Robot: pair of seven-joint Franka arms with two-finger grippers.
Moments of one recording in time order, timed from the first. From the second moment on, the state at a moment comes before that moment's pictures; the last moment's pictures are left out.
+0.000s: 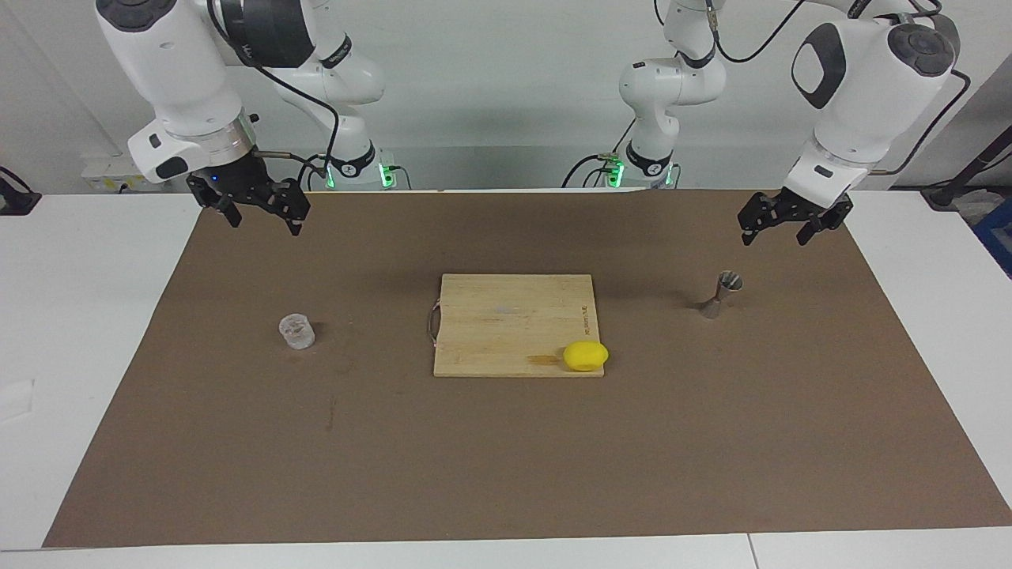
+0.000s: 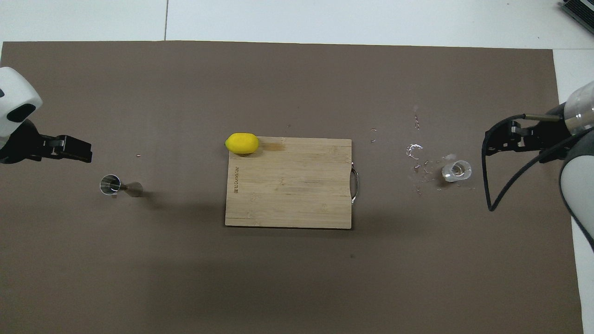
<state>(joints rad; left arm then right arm) 0.01 -0.02 -0.05 -1.74 0.01 1.72 0.05 0.01 0.04 0.06 -1.56 -0.04 1.54 0.23</state>
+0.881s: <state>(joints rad) 0.08 0.01 -0.03 -1.89 0.01 2.12 0.03 0.01 0.04 0.06 -1.56 -0.04 1.54 0.23</state>
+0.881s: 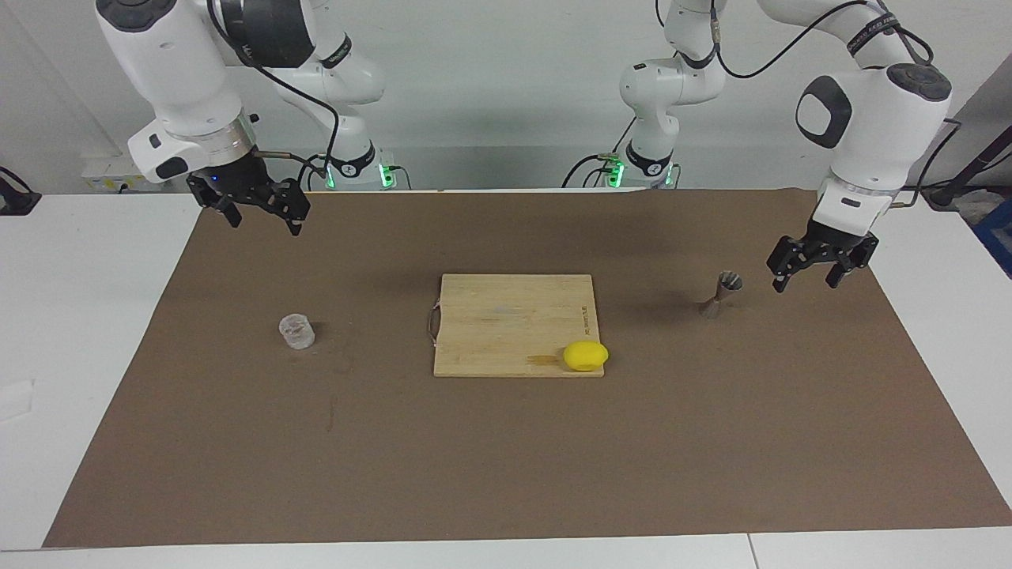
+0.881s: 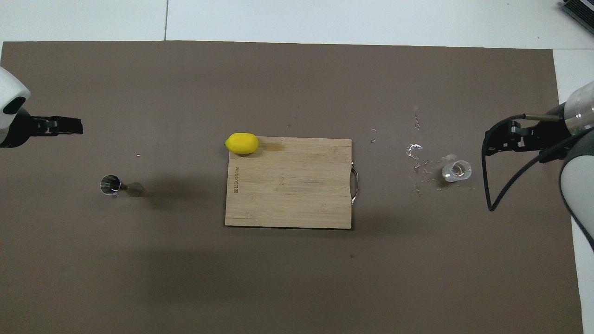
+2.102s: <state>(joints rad) 0.14 -0.02 -0.03 -1.92 -0.13 1.91 0.08 0.01 0.04 0.06 -1.56 -0.04 1.54 0.23</state>
